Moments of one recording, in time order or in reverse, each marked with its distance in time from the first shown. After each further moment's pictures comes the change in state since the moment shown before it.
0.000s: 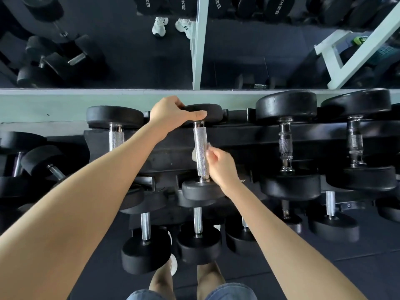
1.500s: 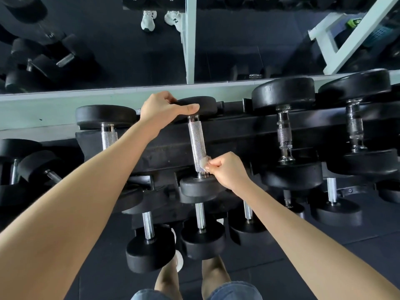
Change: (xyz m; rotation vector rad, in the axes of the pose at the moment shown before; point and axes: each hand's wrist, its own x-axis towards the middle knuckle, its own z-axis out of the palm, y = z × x) left_hand 0.004 -0.009 0.000 -0.115 -0.011 0.016; right_hand -0.011 0.018 -0.019 -0.155 -0.093 -0.072
